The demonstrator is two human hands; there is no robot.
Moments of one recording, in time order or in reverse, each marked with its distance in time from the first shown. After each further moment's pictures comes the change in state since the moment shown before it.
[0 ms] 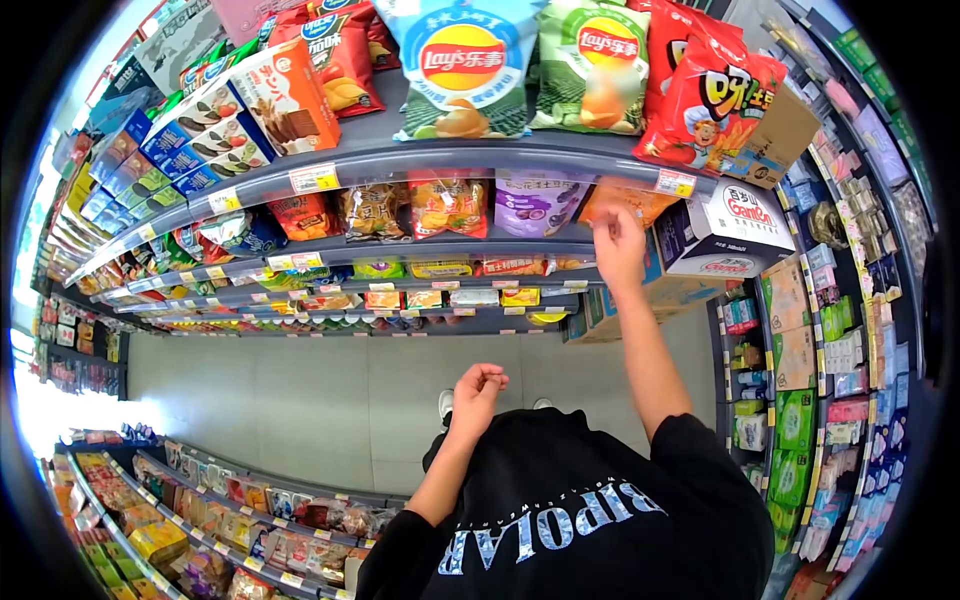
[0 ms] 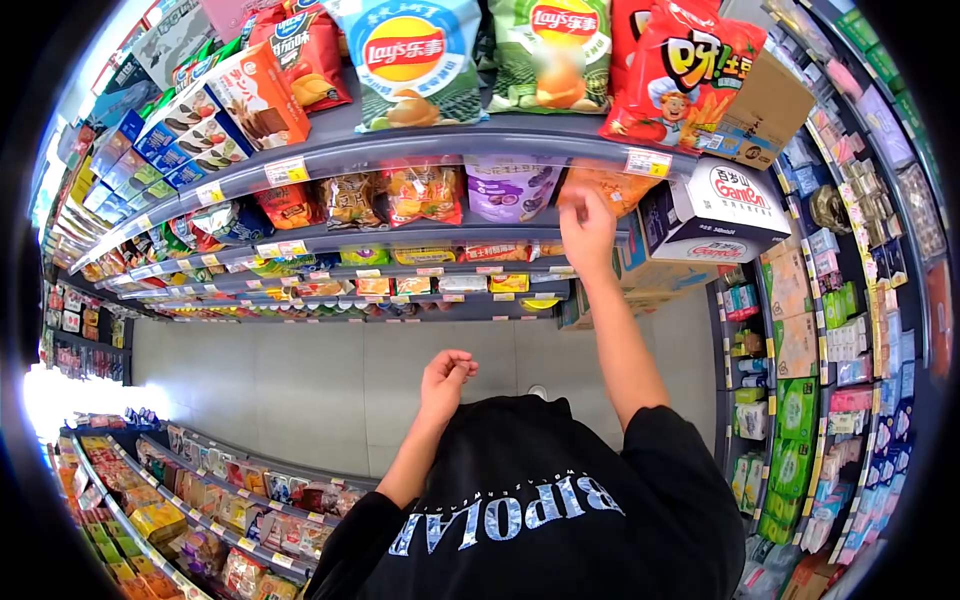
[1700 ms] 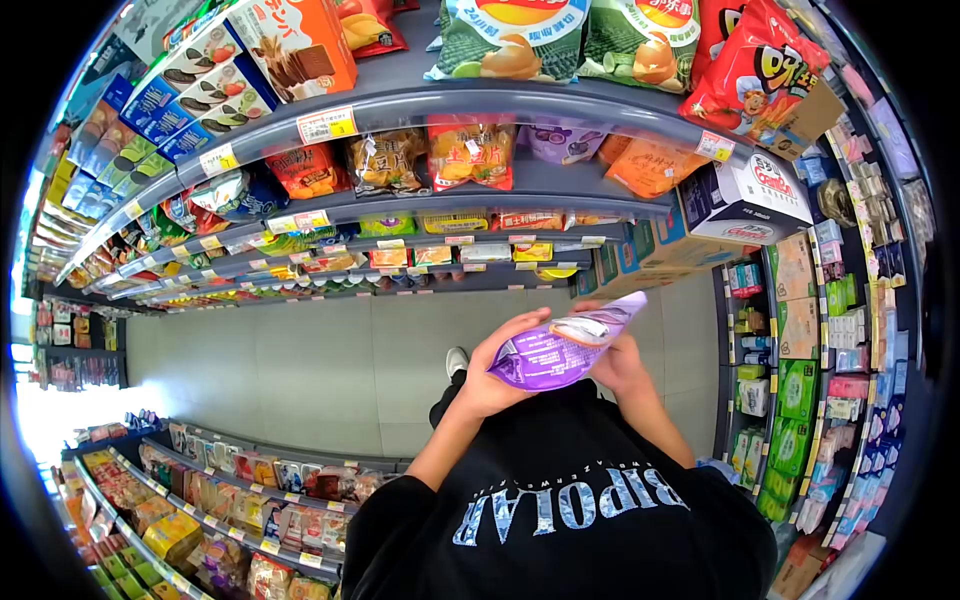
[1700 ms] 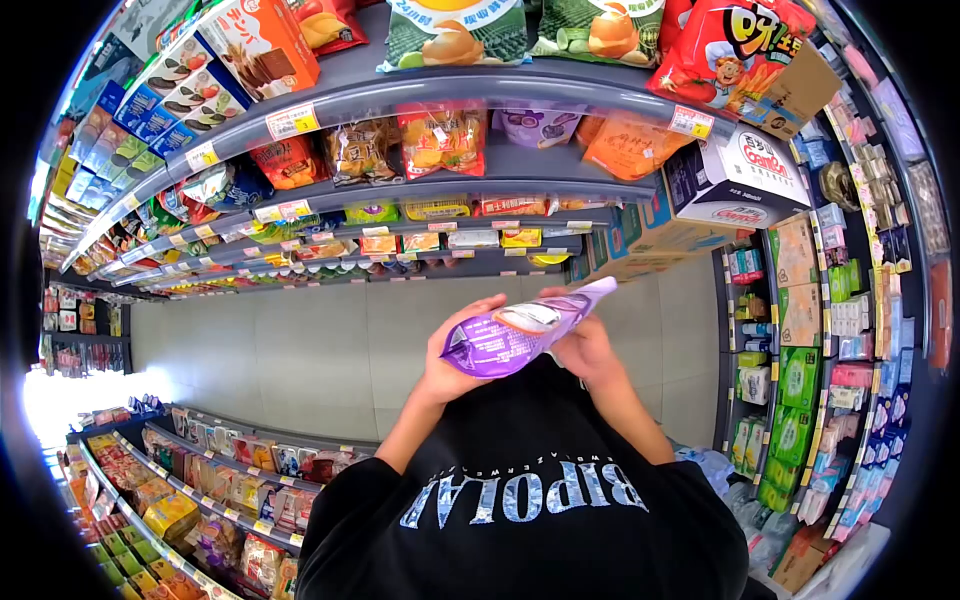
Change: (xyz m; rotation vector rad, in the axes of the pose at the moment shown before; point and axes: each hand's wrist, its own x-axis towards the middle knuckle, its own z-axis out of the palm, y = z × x) left_hand -0.005 0.064 -0.027 -0.116 -0.447 0.530; right_hand -0.216 -0.029 -0.011 1.314 -0.295 0.983
